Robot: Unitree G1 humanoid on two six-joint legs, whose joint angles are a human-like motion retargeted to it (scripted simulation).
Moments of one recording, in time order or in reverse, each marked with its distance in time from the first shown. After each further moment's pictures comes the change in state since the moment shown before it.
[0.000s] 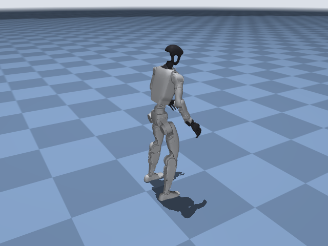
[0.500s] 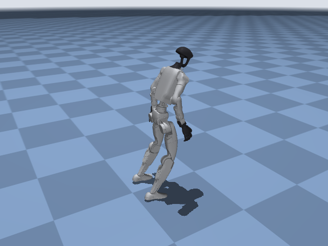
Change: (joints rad) left arm 0.280 -0.061 0.039 0.260 0.035 0.115 0.015; right arm 0.269 0.011 -0.044 -0.214 0.132 -0.013 -0.014; waist -0.039 -0.040 0.046; left_leg -0.101 0.035 0.095 0.339 -0.214 0.136; right_leg -0.075 0.005 -0.025 0.253 -0.220 -0.136
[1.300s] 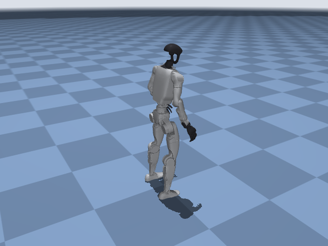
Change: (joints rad) left arm -0.077 0.027 -0.025 -0.166 0.015 -0.110 -0.096; right arm -0.151 0.068 -0.037 0.347 -0.117 0.036 0.048; waist 0.043 0.052 -0.129; left_leg 0.180 -0.011 -0.094 -0.511 0.301 -0.220; right_leg 0.138 0.033 0.006 -0.398 0.326 0.240
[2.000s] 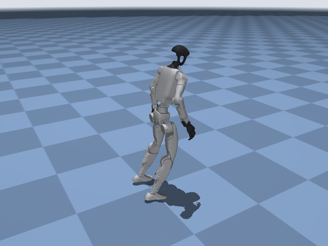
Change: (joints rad) left arm 0.090 -0.008 -0.012 0.165 0.101 0.108 0.041; right arm 0.199 -0.177 0.057 -0.374 0.041 -0.037 0.077; waist -0.030 -0.027 0.017; left_leg -0.115 -0.014 0.045 0.419 -0.210 0.201; right_leg -0.053 -0.032 -0.035 0.303 -0.245 -0.241
